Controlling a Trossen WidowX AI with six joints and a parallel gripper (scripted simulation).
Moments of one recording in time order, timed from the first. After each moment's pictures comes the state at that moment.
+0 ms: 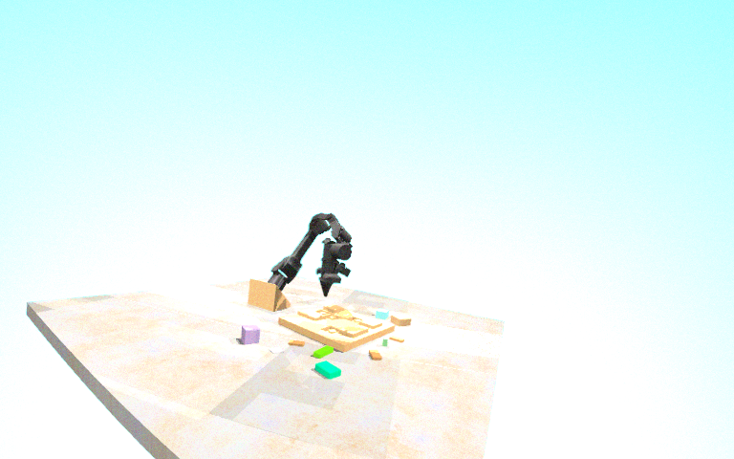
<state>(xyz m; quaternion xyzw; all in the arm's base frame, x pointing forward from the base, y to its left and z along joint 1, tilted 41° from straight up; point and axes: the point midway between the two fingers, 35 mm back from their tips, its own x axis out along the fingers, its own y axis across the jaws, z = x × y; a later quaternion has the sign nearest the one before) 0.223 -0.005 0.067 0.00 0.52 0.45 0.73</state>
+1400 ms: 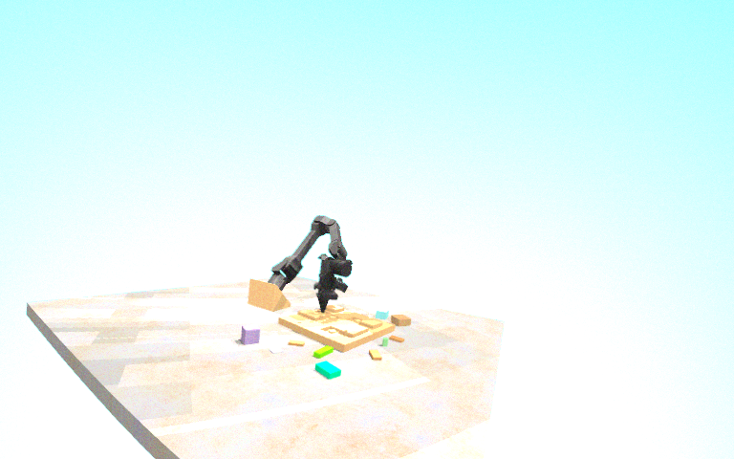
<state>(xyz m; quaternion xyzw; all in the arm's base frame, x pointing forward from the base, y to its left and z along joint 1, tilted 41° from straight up) 0.223 0.034 0.019 0.00 0.52 0.45 0.73</state>
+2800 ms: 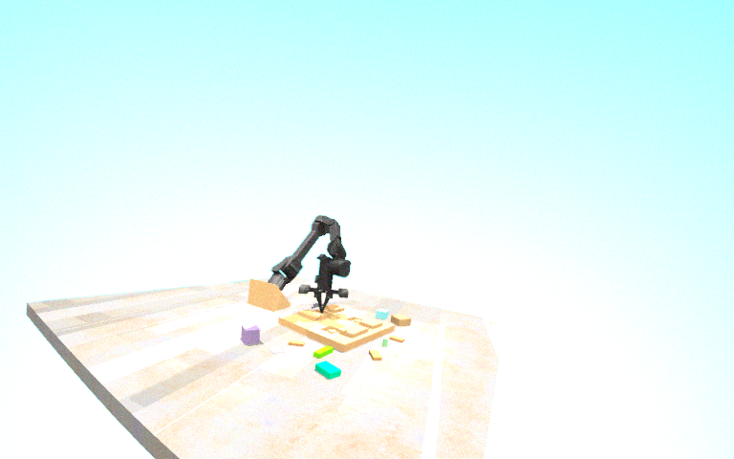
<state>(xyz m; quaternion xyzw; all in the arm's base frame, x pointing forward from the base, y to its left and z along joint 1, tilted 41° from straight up) 0.222 0.029 0.014 -0.45 0.13 0.67 0.57</state>
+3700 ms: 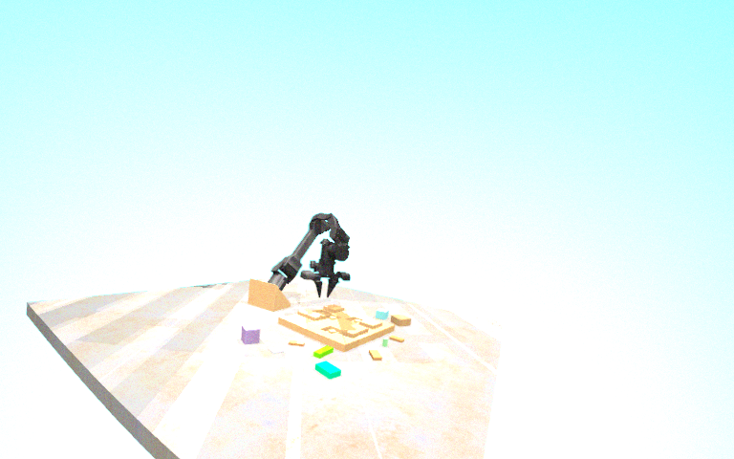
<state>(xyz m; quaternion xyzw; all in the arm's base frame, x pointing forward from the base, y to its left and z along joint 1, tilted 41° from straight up) 0.217 -0.007 0.060 -0.56 -0.02 0.69 0.46</state>
